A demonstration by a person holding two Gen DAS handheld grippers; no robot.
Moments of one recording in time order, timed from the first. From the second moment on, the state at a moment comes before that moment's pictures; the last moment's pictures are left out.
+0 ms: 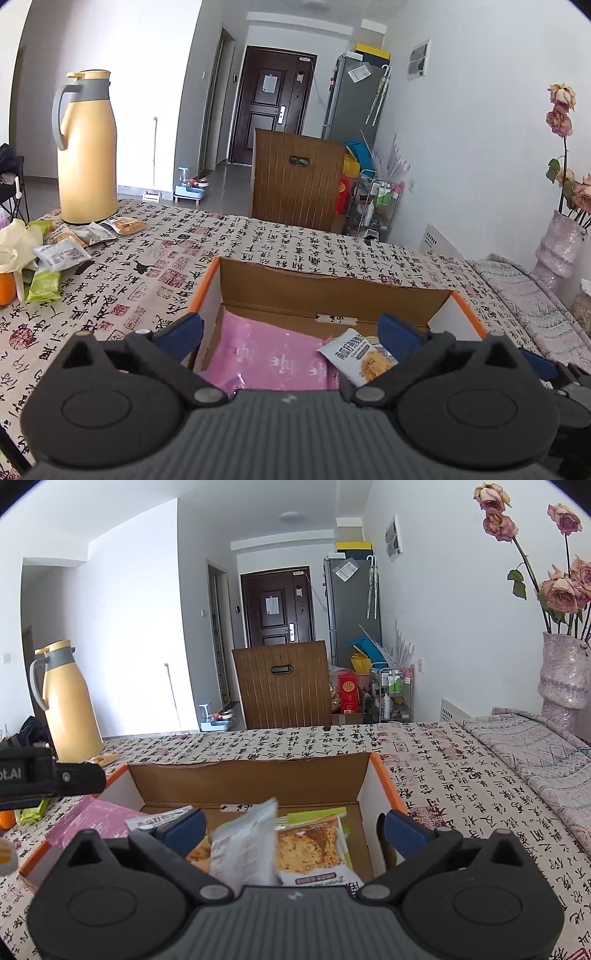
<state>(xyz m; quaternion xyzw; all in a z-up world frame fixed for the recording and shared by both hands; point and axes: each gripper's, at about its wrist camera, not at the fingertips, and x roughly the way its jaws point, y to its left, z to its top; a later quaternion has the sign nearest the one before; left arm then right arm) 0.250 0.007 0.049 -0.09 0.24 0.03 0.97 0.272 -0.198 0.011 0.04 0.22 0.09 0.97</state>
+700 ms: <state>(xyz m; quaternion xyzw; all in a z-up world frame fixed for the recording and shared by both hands) 0.219 0.008 0.072 -0.08 0.23 0.05 0.97 0.238 -0.197 0.035 0.02 0.21 0.09 0.97</state>
